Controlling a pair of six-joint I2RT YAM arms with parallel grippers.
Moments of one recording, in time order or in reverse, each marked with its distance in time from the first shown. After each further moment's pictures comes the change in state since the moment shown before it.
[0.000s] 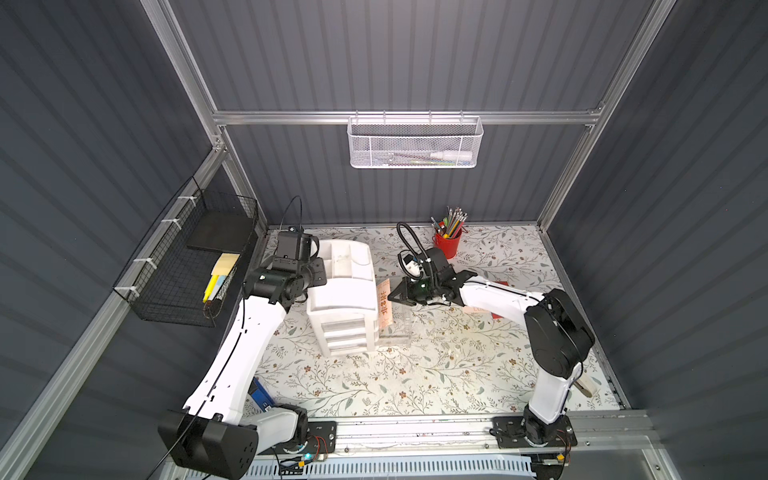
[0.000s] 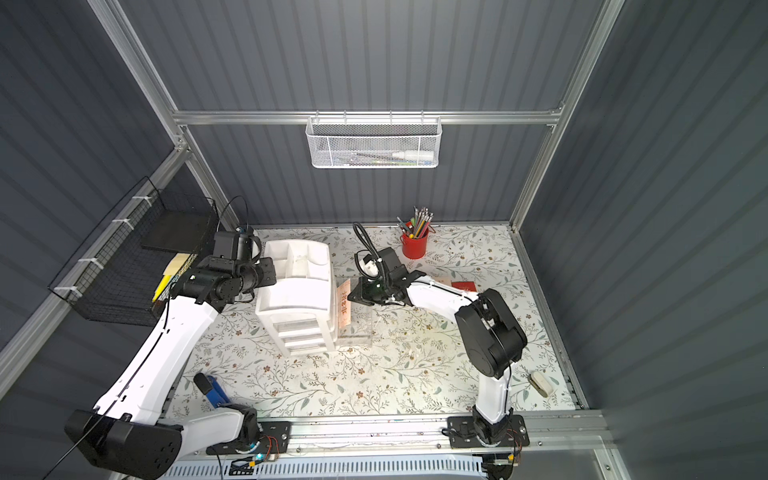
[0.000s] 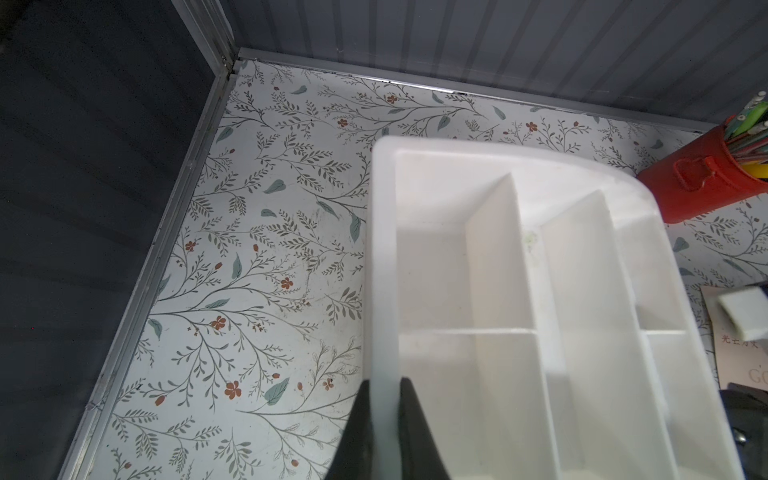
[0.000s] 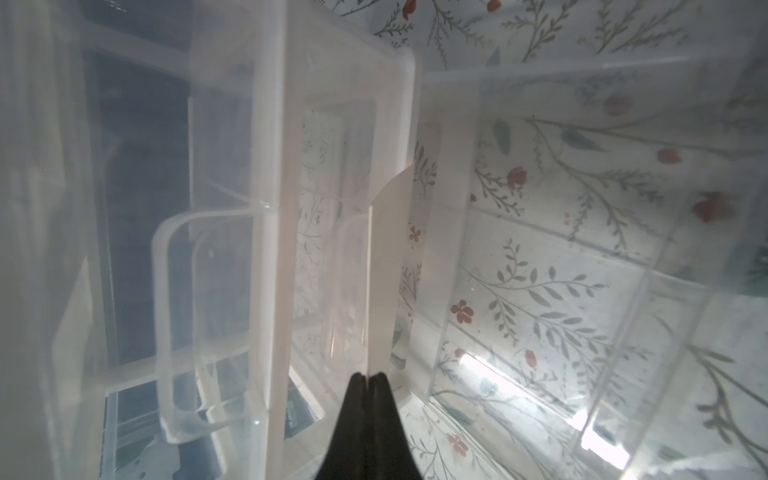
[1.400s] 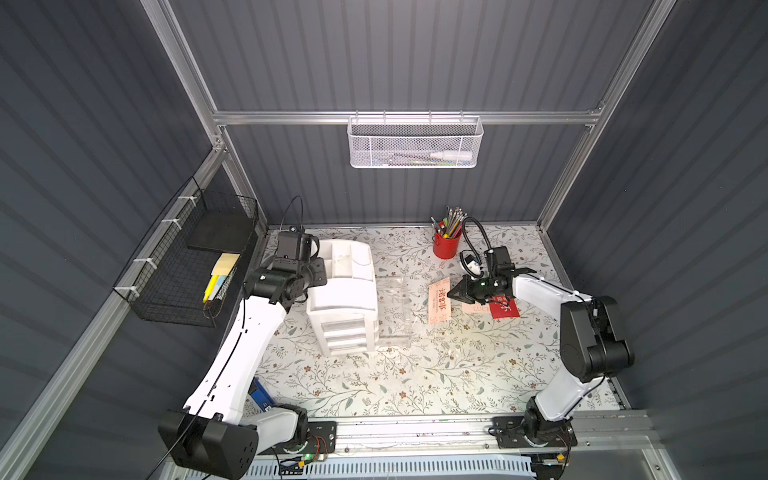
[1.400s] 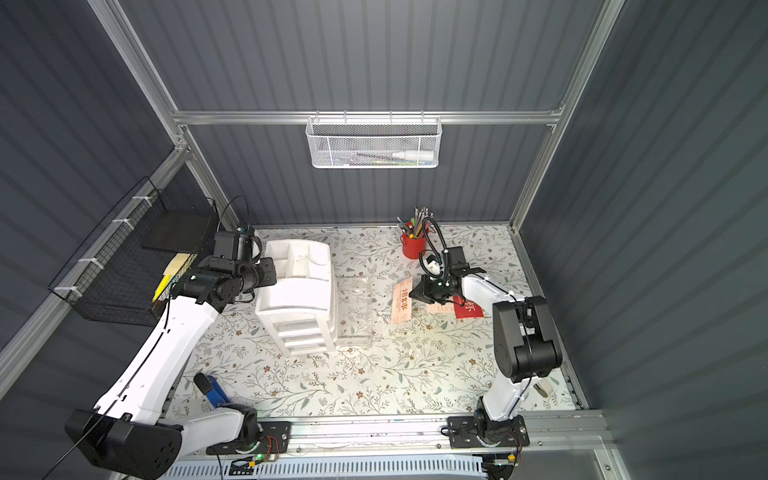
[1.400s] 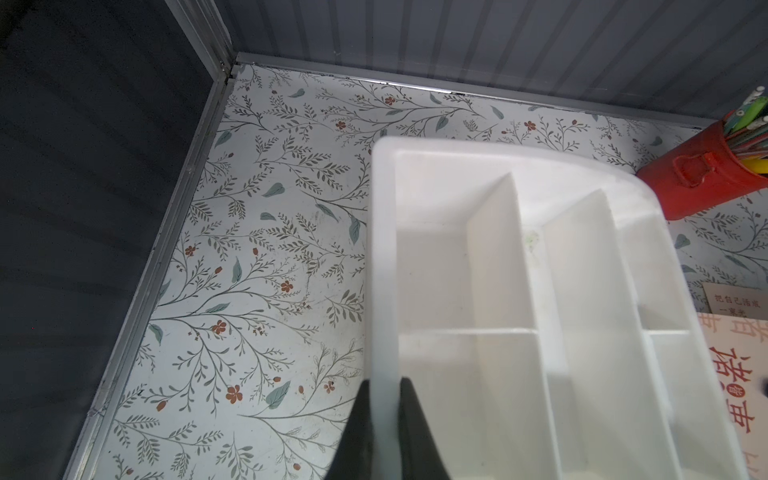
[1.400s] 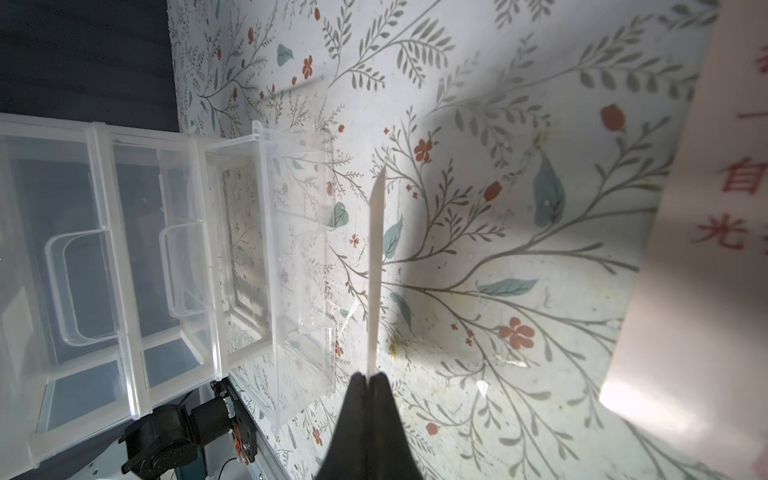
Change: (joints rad) left arm 0.000 0.000 -0.004 0.009 0.002 0.017; right arm -0.460 -0.092 -0.188 -0.224 -0.114 -0.336
